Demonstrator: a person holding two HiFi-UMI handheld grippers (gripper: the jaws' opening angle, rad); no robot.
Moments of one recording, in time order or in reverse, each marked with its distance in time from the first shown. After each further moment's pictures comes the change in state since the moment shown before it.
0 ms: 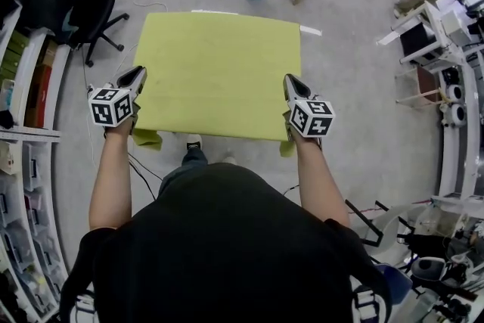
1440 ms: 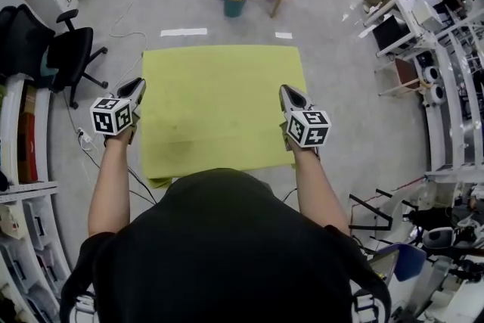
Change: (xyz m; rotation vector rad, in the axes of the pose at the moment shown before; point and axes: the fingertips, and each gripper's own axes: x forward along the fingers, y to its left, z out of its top) left arm 0.087 0.242 0.073 0.019 0.005 -0.181; right arm 0.168 0.123 0.089 -0.026 -0.009 -0.153
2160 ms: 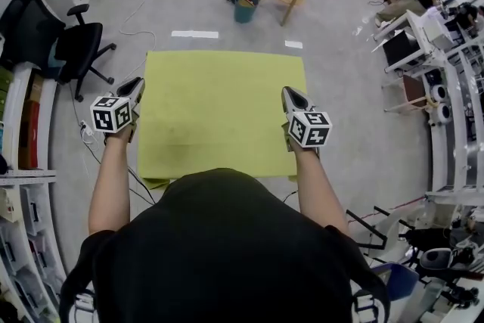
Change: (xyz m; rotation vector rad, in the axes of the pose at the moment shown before) left arm 0.017 -0.022 0.009 -0.033 -0.014 0.091; right arm 0.014 -0.057 0.006 -0.012 0.007 0.058
